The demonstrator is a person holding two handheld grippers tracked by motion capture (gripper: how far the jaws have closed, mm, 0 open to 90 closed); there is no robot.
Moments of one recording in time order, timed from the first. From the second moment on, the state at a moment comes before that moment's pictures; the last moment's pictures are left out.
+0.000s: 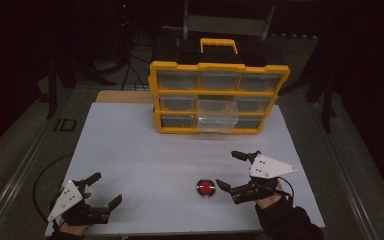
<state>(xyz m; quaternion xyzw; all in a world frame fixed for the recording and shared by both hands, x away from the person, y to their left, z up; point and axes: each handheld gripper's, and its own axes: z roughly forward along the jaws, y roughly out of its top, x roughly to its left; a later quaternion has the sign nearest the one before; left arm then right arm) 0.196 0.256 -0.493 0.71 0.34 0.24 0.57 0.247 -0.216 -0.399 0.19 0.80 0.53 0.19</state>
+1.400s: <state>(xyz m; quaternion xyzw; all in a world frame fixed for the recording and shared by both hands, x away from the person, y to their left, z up) 0.197 0.255 -0.494 0.71 0.34 0.23 0.57 0.265 -0.171 -0.476 0.17 0.86 0.46 0.10</state>
